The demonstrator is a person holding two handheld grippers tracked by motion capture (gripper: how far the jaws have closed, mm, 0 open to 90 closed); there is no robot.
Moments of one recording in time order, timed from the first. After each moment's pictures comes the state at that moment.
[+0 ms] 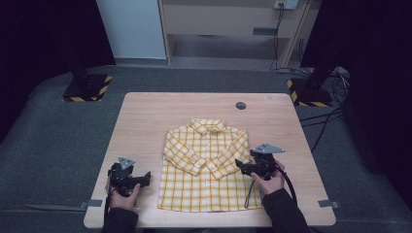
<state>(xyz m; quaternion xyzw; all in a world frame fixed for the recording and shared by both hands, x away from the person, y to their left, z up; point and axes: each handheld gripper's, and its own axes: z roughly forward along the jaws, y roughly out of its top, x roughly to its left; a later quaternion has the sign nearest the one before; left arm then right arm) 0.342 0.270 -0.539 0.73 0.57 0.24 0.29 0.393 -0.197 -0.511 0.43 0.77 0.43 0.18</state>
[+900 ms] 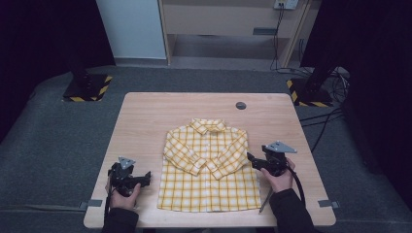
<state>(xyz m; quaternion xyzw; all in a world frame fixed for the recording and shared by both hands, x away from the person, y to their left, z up) 0.343 0.269 -0.539 0.73 0.57 0.24 0.29 0.408 -0.221 -0.523 0.45 0.74 0.43 0.23</state>
